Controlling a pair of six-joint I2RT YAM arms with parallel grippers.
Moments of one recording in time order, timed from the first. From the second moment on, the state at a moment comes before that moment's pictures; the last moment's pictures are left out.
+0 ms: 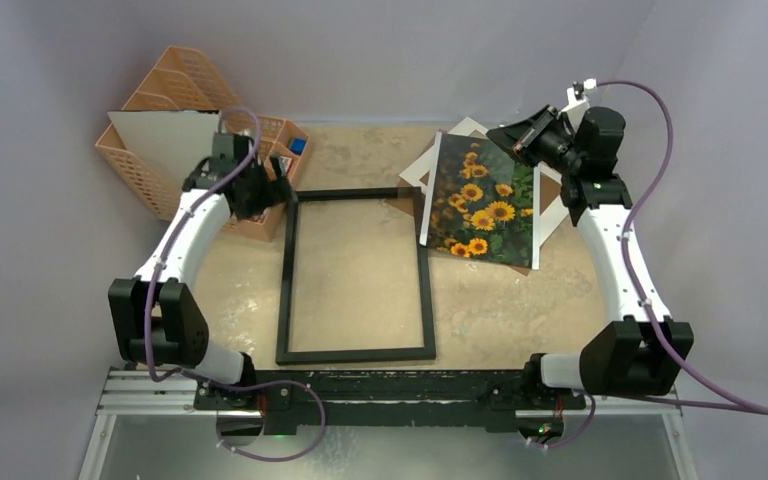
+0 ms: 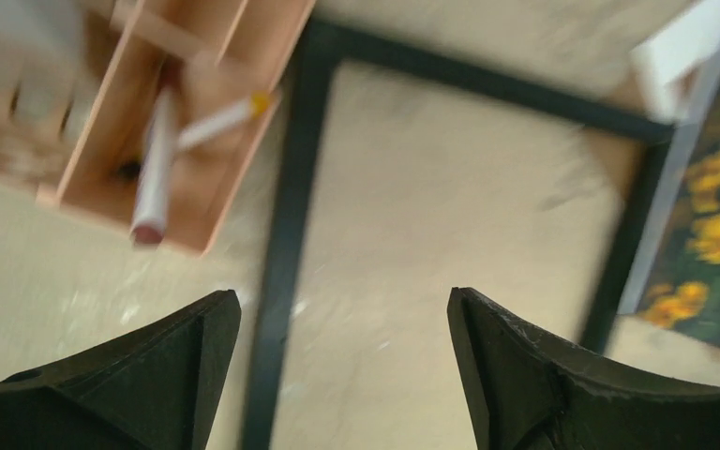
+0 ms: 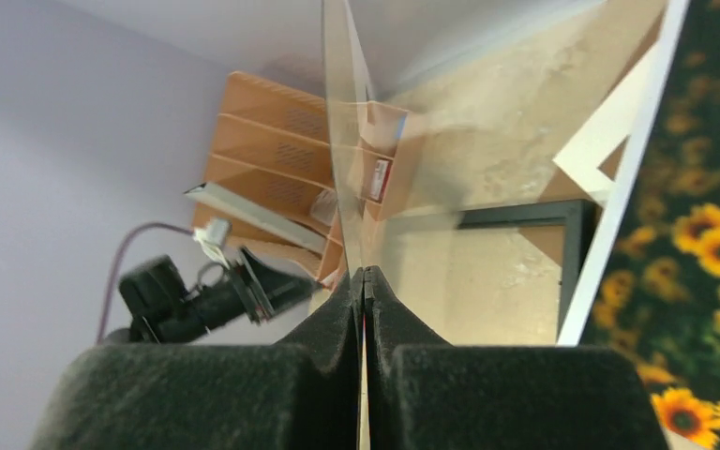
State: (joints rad) left arm -0.06 1.49 1.36 -0.66 0.13 -0.44; right arm -0.03 1.33 1.28 -0.11 -0.63 0.91
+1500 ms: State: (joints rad) left arm -0.06 1.34 0.60 -0.26 0.34 -0.71; right arm 0.46 1.40 1.22 -0.31 -0.28 0.93
